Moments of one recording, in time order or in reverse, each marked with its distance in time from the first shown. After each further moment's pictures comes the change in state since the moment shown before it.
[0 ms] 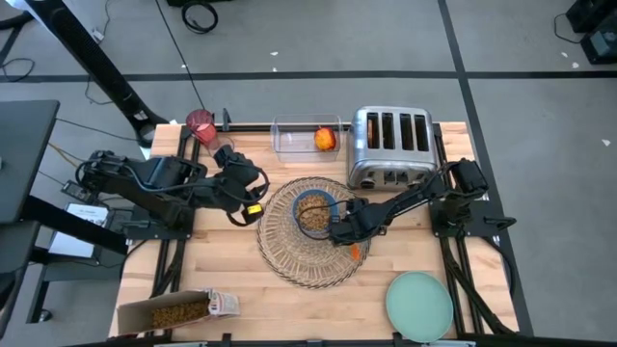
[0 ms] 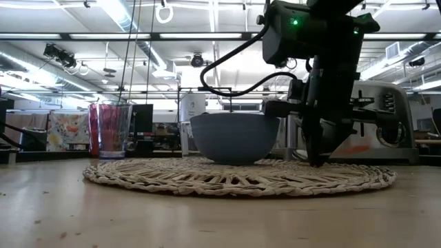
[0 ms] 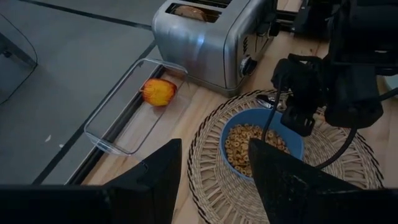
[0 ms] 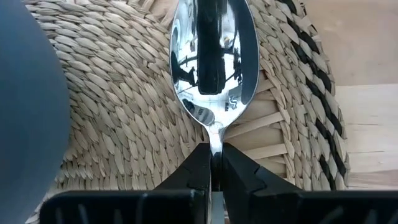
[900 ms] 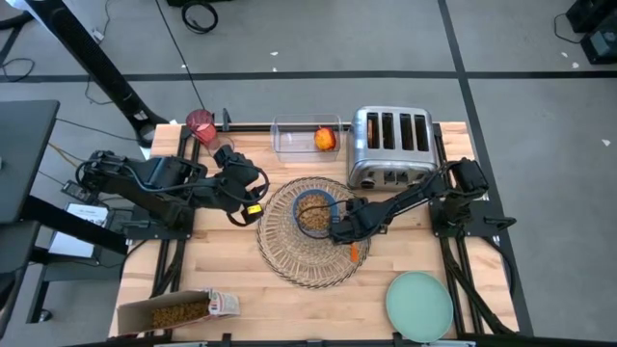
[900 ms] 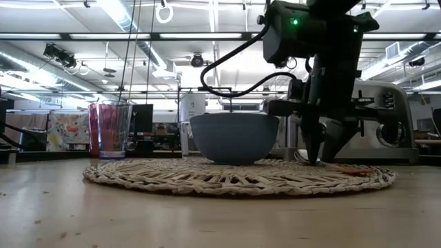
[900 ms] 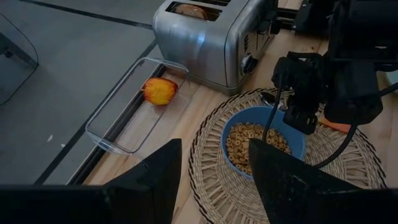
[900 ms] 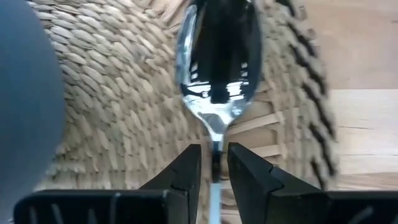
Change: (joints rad) left arm 0.000 0.000 0.000 -0.006 0.000 0.002; right arm -0.001 -0.011 0.000 -0.015 -0.024 -0.049
